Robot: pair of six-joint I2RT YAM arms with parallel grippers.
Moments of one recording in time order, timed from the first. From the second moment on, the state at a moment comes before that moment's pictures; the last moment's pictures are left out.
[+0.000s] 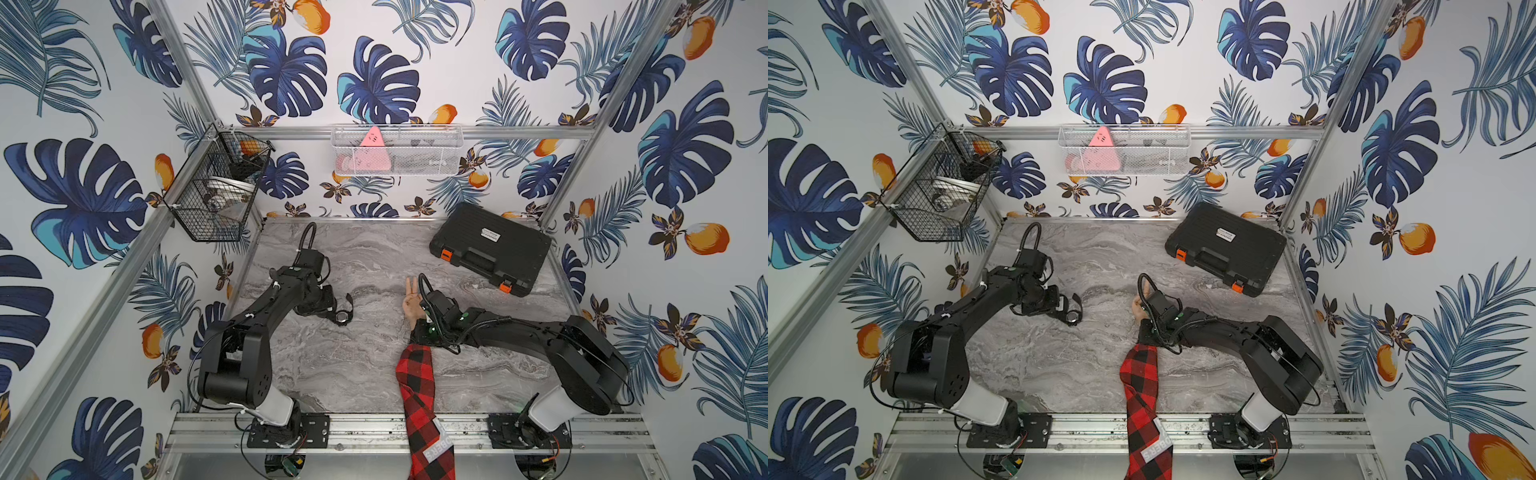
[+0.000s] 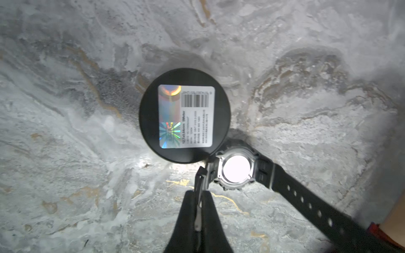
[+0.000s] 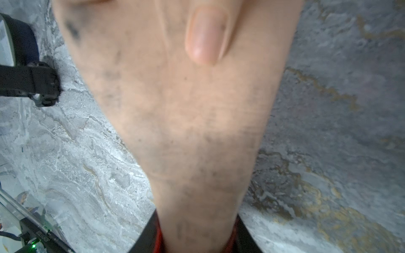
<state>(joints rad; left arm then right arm) -0.05 1.55 1.06 -0.81 0.06 -0.36 0.80 1.60 0.84 -0.30 -0.08 0.81</state>
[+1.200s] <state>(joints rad) -0.02 1.44 1.20 -0.76 0.04 -0.31 0.48 1.48 0.98 -0.46 0.13 0.59</state>
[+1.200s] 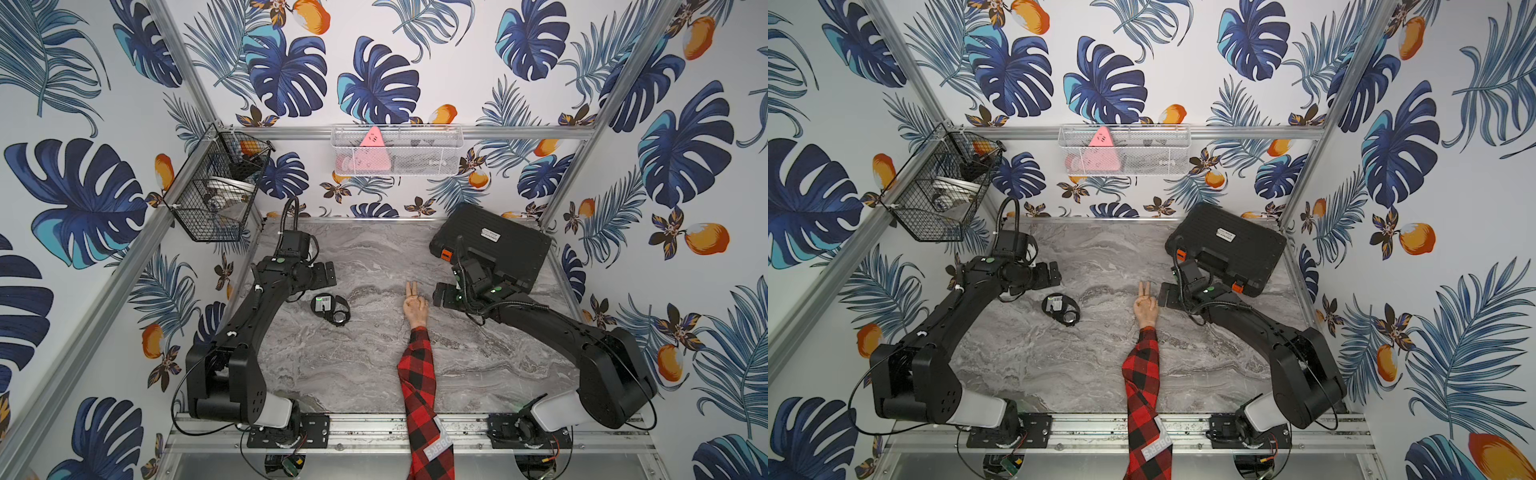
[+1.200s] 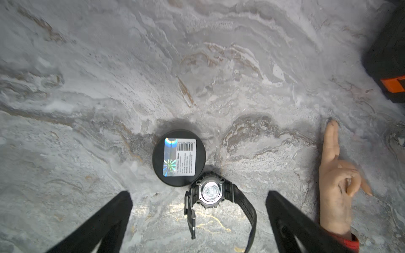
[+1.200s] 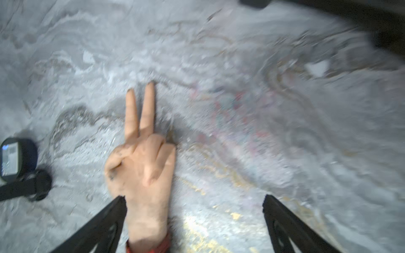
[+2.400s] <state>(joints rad) -0.02 1.49 0.28 0.81 -0.39 -0.18 0.03 1.57 0.34 0.80 0.38 0.19</state>
